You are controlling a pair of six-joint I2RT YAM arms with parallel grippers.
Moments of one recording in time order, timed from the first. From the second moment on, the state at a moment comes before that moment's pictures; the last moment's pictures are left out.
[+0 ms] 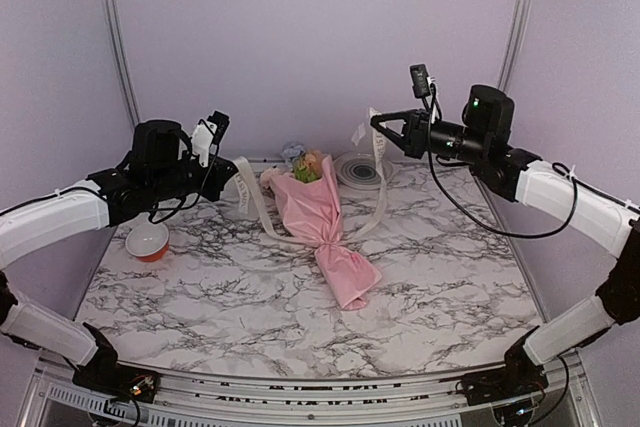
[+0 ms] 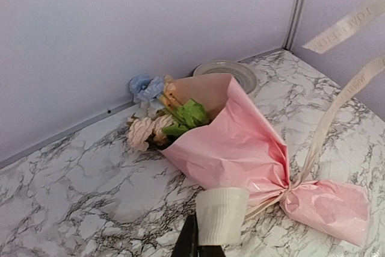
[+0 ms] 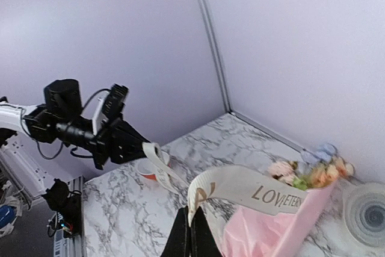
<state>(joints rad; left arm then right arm) -0.57 1.32 1.02 -0.08 0.03 -0.02 0.43 1.40 1.17 0.19 -0.63 0.27</state>
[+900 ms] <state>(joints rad) -0.77 0.94 1.02 -0.15 -0.31 0.14 0.82 1.24 1.34 0.15 -0.66 0.13</state>
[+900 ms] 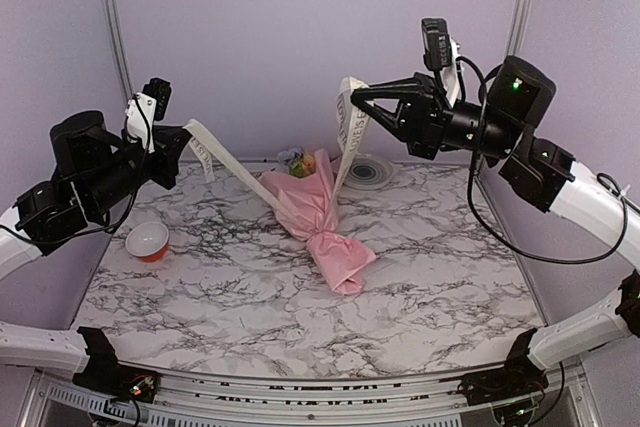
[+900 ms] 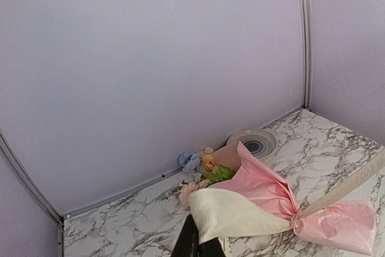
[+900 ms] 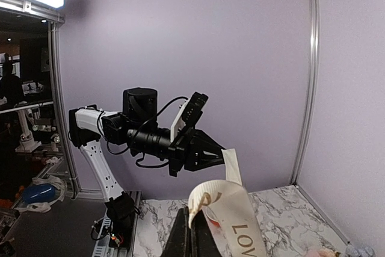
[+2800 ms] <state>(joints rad) -0.75 1.12 1.03 -0.05 0.07 0.10 0.72 1.99 1.76 -0.35 -0.71 -0.34</state>
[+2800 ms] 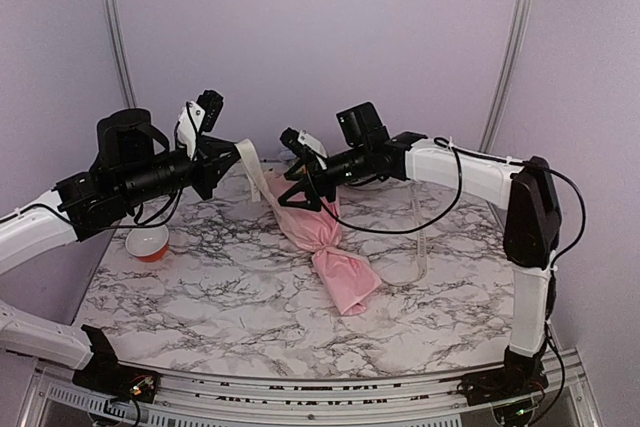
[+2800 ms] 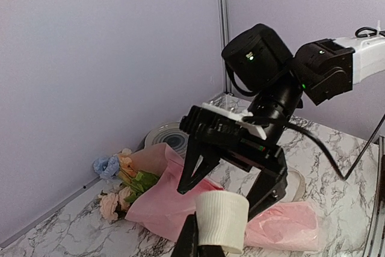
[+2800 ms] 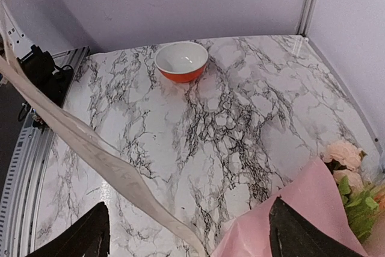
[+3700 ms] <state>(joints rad) -0.83 1.14 1.00 -0.15 0.17 0.27 0.62 2.08 1.56 -0.18 -0.84 -0.26</state>
